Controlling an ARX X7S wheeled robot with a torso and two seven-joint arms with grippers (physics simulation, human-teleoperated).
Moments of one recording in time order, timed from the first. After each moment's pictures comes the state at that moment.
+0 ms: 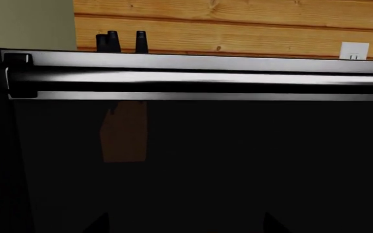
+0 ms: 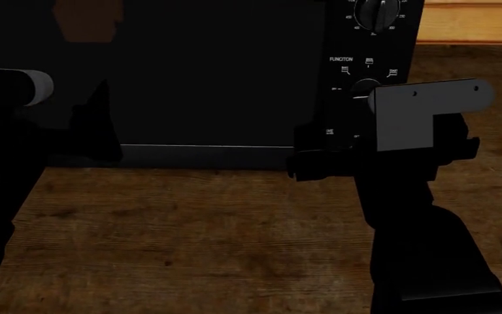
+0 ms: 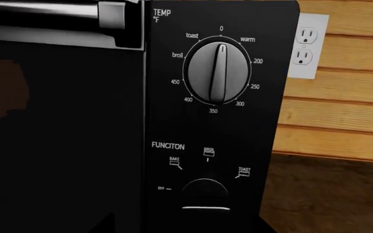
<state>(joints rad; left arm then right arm) -0.78 -0.14 0.07 0.21 -0.30 -0.86 -0.07 0.78 0.23 -0.12 -0.01 0.24 0.72 0.03</state>
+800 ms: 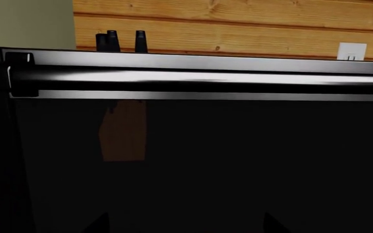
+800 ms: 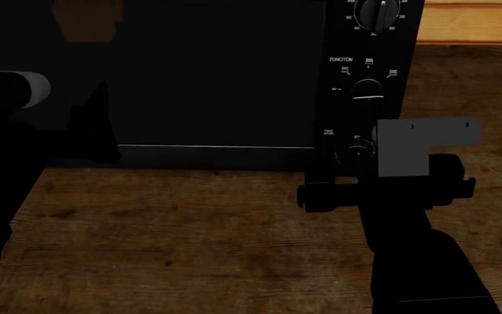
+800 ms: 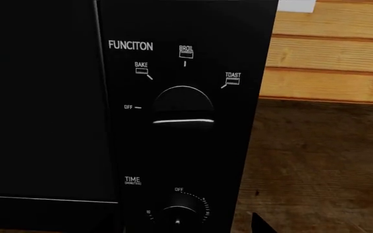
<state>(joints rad) -0.77 -0.16 0.07 0.23 -0.34 -0.87 -0.09 0.76 0.23 -0.12 0.12 0.25 0.73 0.06</state>
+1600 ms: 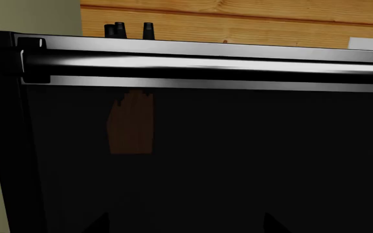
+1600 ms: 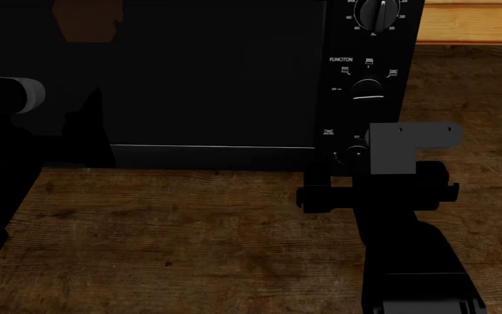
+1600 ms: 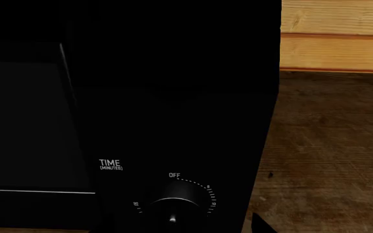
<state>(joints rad) -0.75 -0.18 0.07 0.21 -0.36 -0.85 -0.10 0.86 0.19 -0.15 0.50 0.23 0.55 0.02</state>
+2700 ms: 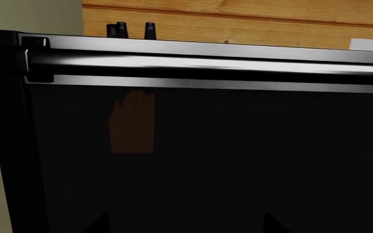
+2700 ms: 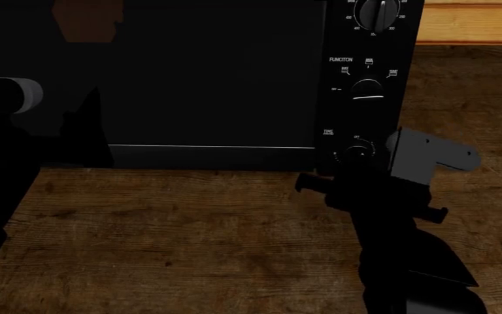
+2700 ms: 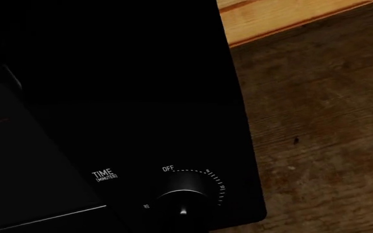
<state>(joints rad) -0.75 -0.20 0.08 0.20 -0.39 -0.84 -0.13 0.86 0.14 0.01 0.57 0.43 0.53 0.03</state>
